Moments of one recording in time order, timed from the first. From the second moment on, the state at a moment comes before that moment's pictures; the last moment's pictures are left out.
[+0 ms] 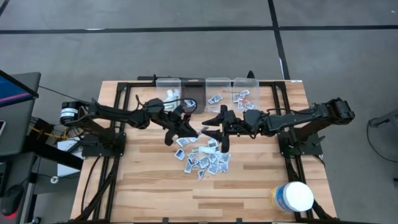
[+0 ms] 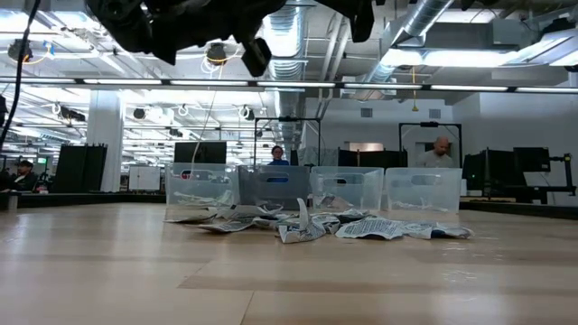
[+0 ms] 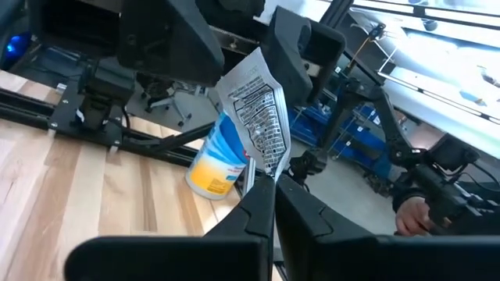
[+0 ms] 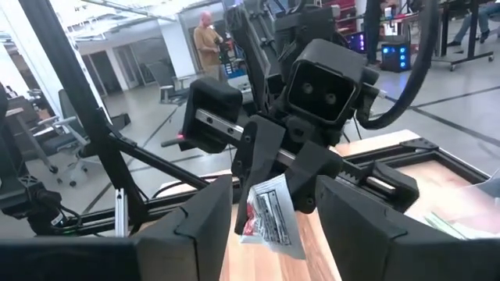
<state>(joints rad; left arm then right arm) 0.11 1.29 0.72 0.79 0.60 -0.51 0.12 1.35 0.85 0.48 0.13 0.24</state>
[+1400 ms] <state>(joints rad) 0.31 1.22 0.72 0.80 0.68 -0.33 -0.10 1.35 0.85 0.40 0.08 0.12</state>
